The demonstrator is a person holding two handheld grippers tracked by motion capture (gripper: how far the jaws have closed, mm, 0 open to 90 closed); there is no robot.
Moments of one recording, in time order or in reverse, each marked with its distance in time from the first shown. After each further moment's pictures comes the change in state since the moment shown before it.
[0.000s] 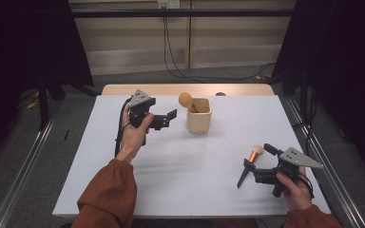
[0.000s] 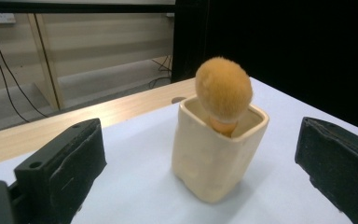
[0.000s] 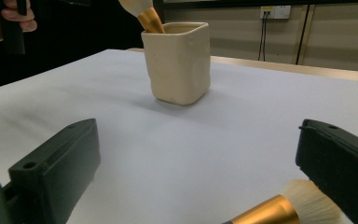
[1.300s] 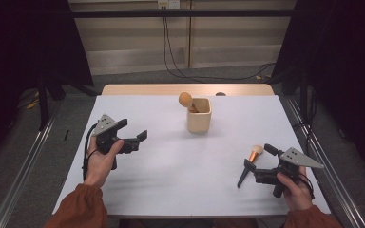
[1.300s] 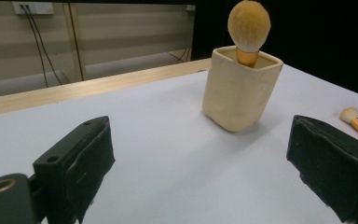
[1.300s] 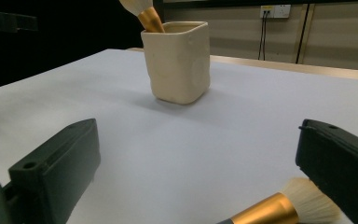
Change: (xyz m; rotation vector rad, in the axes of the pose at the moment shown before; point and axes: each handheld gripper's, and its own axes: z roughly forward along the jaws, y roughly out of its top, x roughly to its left) left arm 0.020 -0.052 -0.092 -0.011 0.075 -0.010; right arm 0.000 -0.001 -0.001 0.001 0.000 0.005
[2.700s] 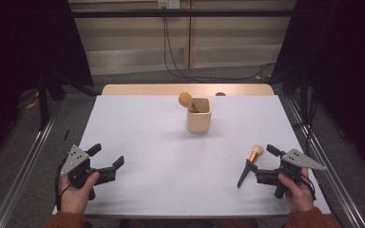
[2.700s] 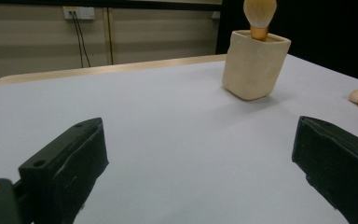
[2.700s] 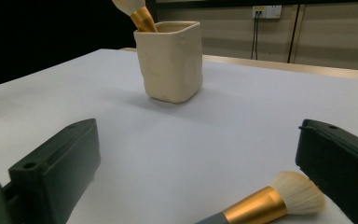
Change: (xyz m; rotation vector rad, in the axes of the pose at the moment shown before) left arm -0.006 -0.050 -0.084 -0.045 0.123 0.001; right arm 0.000 -0.001 -0.005 -0.001 -0.029 -0.002
